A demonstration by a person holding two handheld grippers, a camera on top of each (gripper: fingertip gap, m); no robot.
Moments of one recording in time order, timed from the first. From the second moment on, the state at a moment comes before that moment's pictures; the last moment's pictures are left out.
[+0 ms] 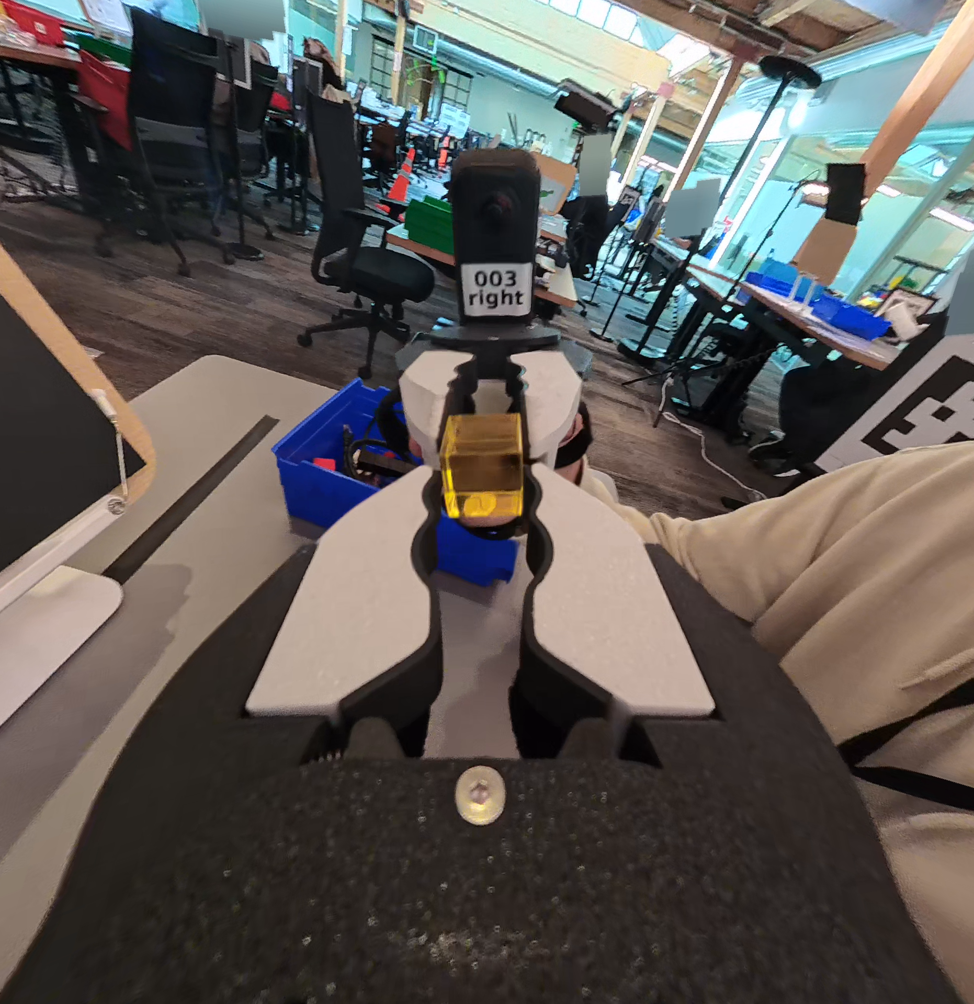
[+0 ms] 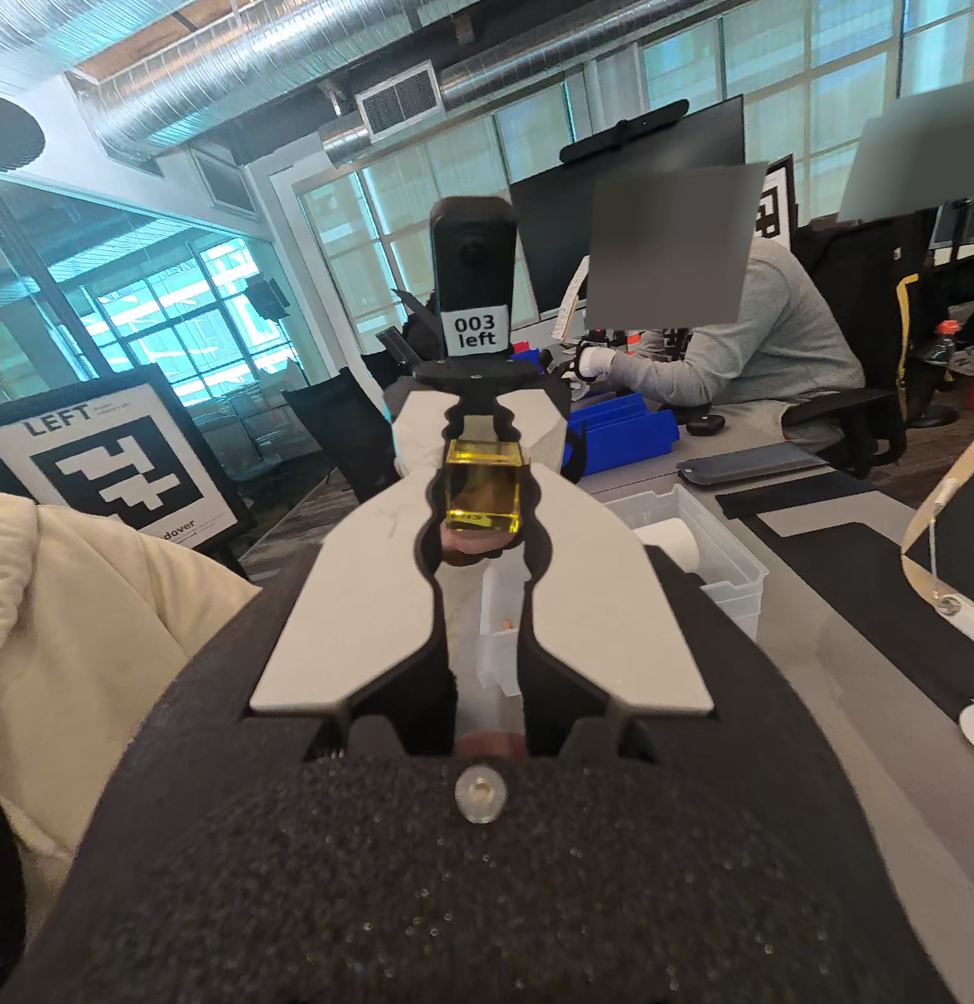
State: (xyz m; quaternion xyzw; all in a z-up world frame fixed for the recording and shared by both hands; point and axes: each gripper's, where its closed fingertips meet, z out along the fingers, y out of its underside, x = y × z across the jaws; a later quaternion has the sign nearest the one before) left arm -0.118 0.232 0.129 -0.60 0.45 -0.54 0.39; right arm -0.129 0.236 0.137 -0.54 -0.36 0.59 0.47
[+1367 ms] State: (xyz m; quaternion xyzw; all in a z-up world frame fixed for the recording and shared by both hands) left arm -0.144 0.270 0.095 -0.54 0.60 0.05 0.59; right arm -0.137 0.262 0.106 -0.67 -0.27 0.54 0.43
